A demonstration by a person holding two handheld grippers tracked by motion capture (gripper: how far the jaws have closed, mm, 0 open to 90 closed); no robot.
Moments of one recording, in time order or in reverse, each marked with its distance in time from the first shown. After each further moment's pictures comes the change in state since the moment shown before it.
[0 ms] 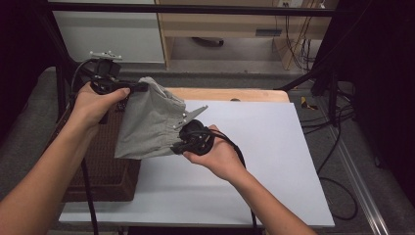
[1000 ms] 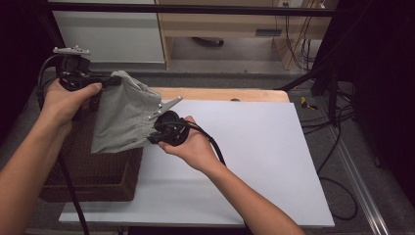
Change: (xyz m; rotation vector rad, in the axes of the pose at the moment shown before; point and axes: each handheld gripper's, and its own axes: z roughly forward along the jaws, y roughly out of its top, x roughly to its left) left arm 0.045 -0.009 -0.040 -0.035 0.104 -0.016; right arm 0.006 0.045 0.039 -0.085 0.000 -0.036
